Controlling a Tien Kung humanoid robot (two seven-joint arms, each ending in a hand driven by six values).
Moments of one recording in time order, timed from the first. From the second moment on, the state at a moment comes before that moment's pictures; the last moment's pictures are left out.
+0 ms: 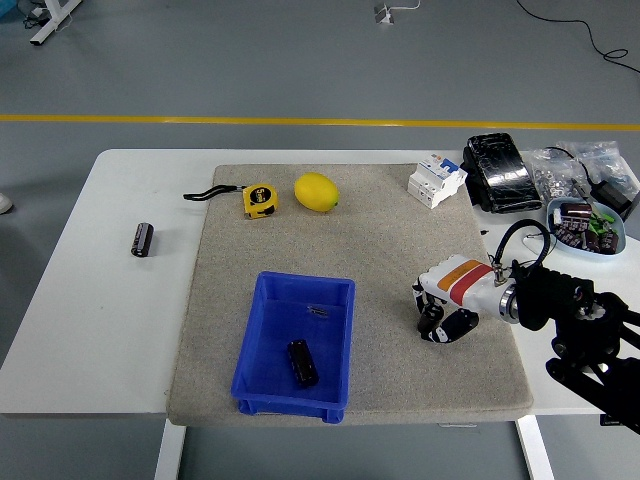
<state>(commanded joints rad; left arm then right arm) -0.22 0.16 -0.43 -0.31 1.02 0.14 0.25 0.75 -0.42 0.41 1.12 -2.05 0.01 0.07</state>
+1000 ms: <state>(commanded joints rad) -0.23 0.16 -0.42 -0.31 1.02 0.14 0.25 0.75 -0.43 0.42 1.14 -2.05 0.02 0.06</state>
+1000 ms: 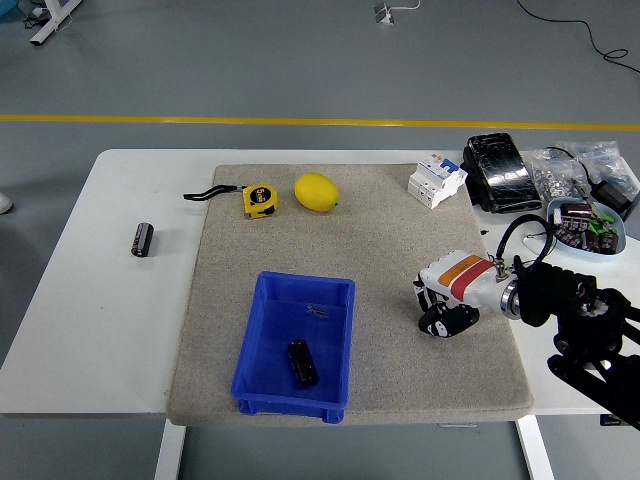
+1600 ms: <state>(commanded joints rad) -0.23 0.16 -0.43 -0.31 1.02 0.14 0.25 0.74 -0.42 0.43 1.14 -2.01 0.03 0.05</state>
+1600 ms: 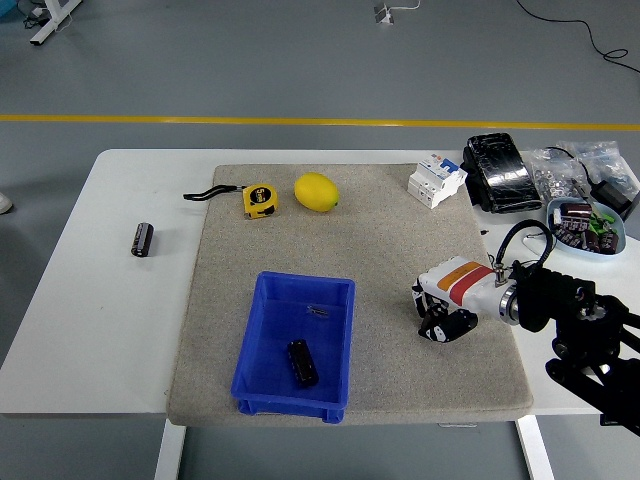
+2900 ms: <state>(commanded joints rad) -0.23 0.16 -0.43 -0.31 1.02 0.14 0.25 0.73 -0.42 0.43 1.16 -1.97 0.02 0.06</state>
